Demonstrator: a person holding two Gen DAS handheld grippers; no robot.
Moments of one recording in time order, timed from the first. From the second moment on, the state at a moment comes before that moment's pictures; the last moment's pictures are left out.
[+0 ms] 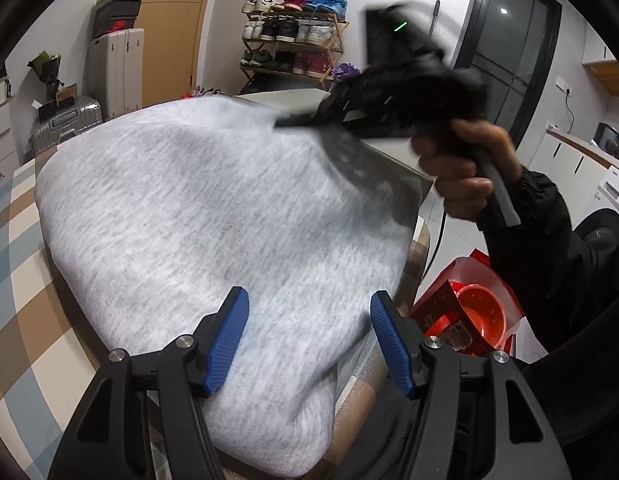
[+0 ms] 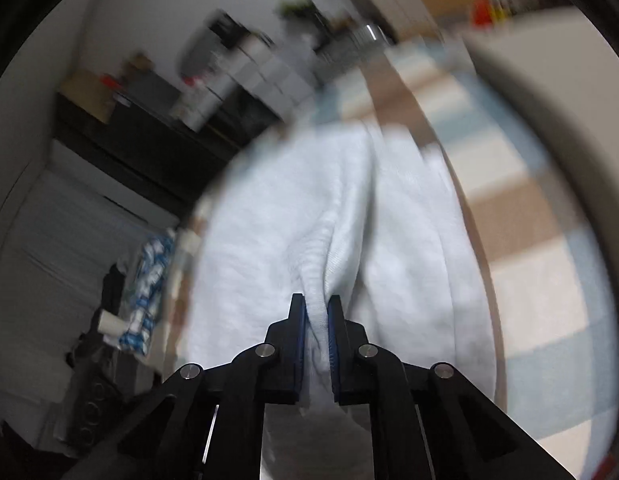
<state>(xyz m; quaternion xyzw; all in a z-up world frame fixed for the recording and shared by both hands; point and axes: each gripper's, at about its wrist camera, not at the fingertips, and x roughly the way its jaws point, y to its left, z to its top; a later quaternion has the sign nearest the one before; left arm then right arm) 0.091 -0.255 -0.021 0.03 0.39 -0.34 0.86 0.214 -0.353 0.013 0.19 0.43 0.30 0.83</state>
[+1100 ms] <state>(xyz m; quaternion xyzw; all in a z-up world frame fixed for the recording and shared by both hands) 0.086 -0.207 -0.002 -0.02 0.38 -0.28 0.88 0.121 -0.305 -0.004 0.00 0.40 0.27 0.88</state>
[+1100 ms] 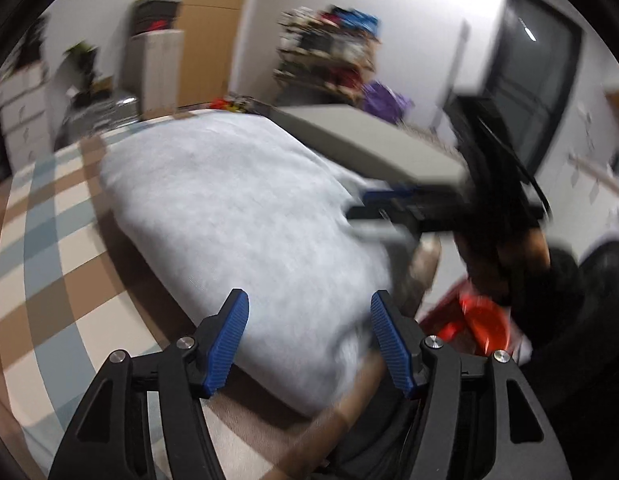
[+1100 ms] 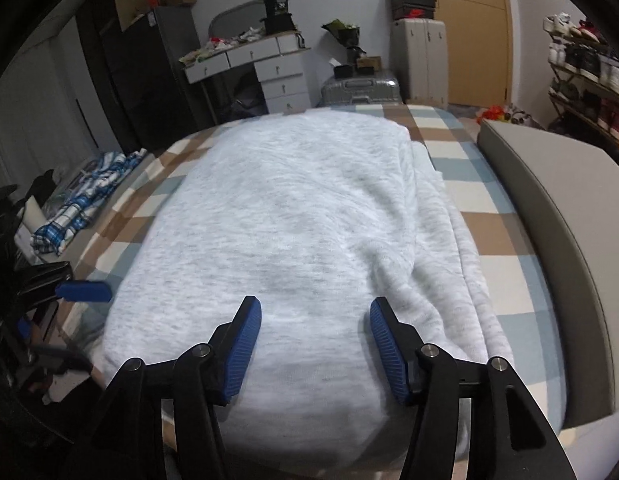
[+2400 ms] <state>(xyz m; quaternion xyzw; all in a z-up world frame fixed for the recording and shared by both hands) 0.253 -0.223 -0.038 0.07 0.44 -0.14 0.89 0.180 -0.326 -0.029 0.06 0.45 0.23 0.86</state>
